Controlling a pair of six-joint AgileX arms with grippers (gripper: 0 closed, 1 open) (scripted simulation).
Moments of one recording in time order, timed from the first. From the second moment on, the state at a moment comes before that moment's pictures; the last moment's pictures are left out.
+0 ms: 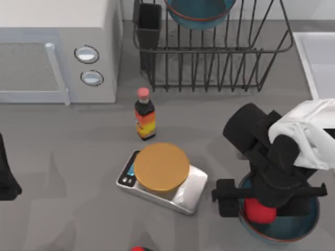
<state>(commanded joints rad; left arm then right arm) 0.00 0.00 0.00 0.00 0.00 0.00 0.68 1.82 0.90 -0.66 0.00 0.69</state>
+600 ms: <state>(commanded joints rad) 0.00 0.00 0.00 0.00 0.00 0.00 0.68 1.73 0.99 -0.78 0.04 0.68</state>
